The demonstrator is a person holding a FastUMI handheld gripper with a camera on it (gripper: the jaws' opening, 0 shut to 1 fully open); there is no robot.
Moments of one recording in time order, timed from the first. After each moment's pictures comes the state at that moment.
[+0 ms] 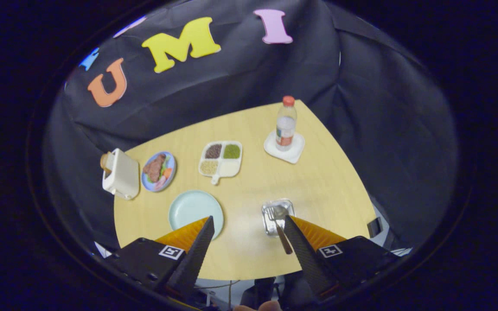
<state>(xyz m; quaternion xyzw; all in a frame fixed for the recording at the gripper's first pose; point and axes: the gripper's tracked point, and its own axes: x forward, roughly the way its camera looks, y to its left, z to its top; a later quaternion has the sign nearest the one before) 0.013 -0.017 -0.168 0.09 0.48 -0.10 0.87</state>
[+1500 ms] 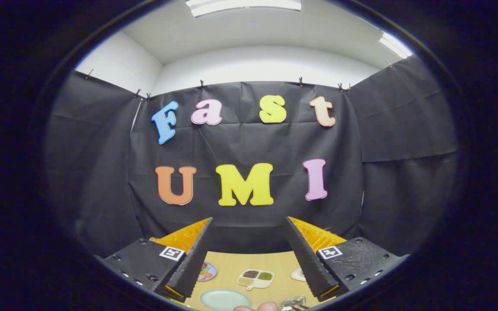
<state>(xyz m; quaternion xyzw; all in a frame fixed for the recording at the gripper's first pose) 0.038 0.071 0.090 -0.01 0.03 -0.01 1.00</state>
